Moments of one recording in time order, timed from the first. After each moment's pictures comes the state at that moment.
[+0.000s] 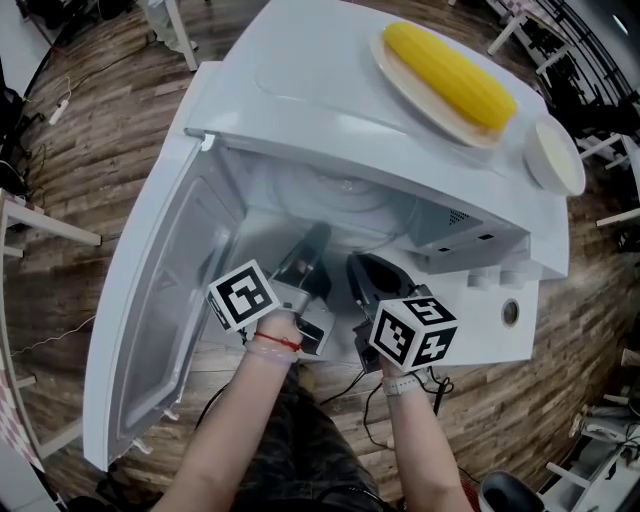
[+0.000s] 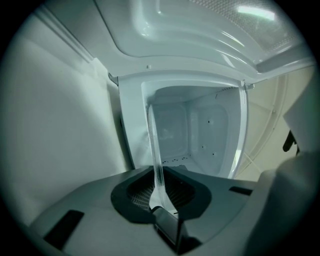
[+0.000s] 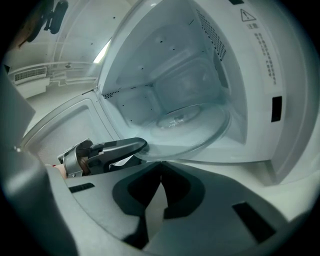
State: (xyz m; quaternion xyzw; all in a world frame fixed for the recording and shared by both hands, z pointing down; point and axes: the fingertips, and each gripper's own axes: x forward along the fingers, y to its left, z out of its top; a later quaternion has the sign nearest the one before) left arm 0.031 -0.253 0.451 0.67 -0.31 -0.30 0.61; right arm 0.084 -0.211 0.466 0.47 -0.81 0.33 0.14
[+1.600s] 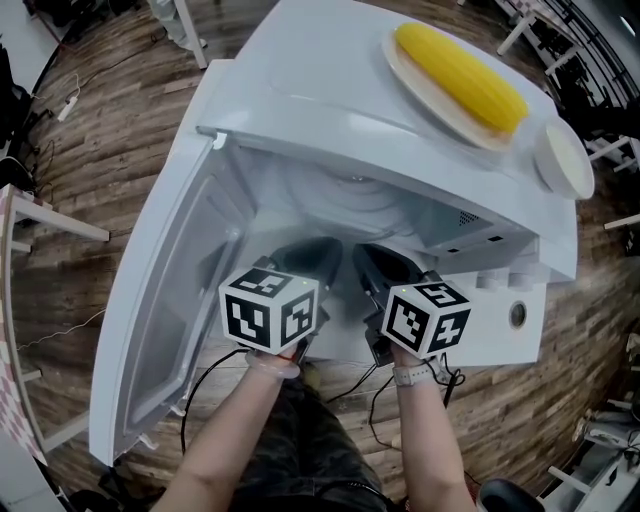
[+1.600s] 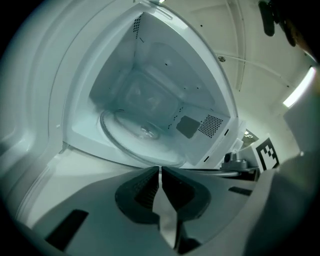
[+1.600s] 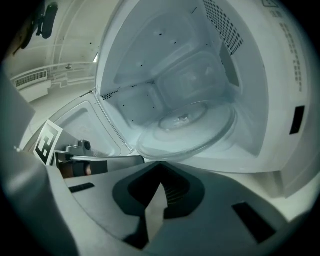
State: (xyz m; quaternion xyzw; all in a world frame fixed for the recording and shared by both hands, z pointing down) left arm 0.042 -0.227 0.457 0.84 -0.38 0.09 0.38; right arm 0.078 -0.223 0.463 0.44 -0.82 0.35 0.15
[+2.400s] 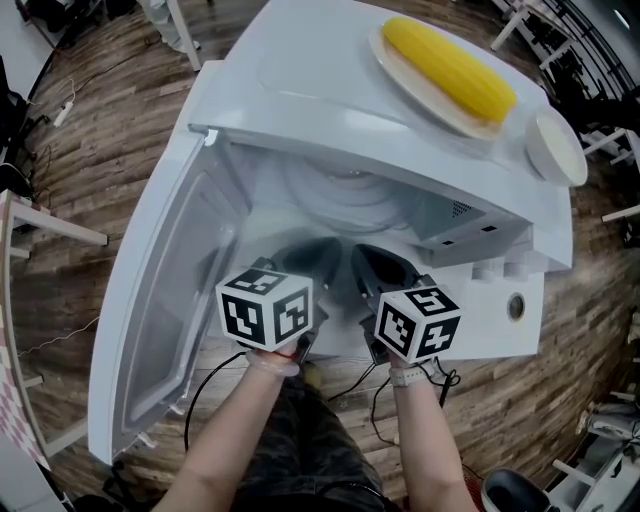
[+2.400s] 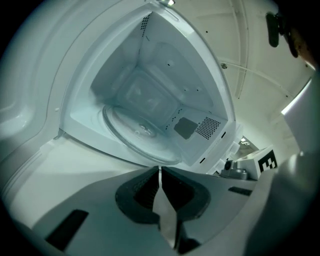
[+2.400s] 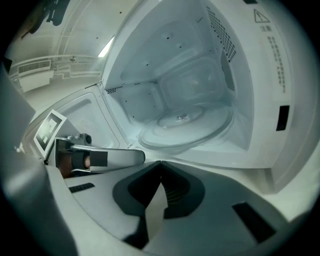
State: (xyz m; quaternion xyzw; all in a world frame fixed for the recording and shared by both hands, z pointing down) left arm 0.049 -0.220 0.457 0.84 -0.36 0.06 0.40; right arm 0.083 -0.211 0.468 0.45 -0.82 0.30 0.17
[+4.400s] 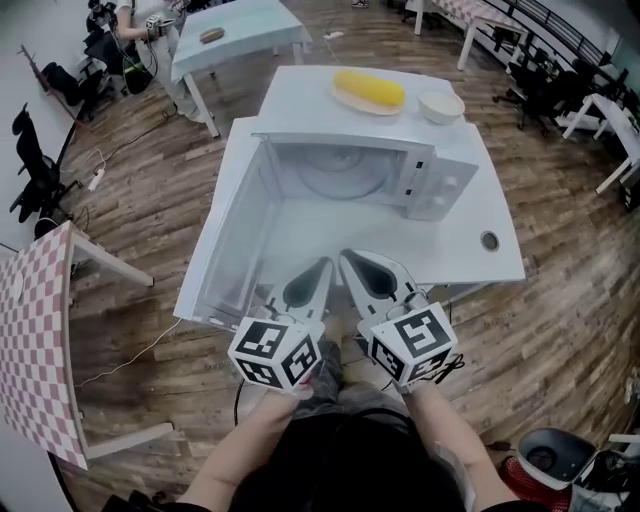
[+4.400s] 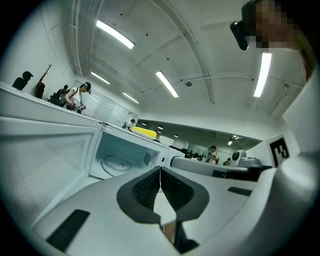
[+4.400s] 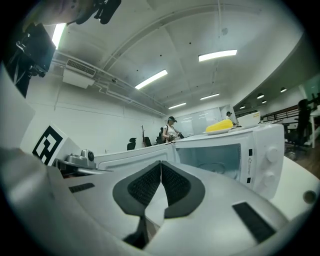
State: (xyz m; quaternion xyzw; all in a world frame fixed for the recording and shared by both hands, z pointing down) left arm 0.005 -0.026 0.278 0.89 -0.41 -0.03 0.21; right arm 0.027 -0.023 0.257 0.46 -0.88 0.10 0.03
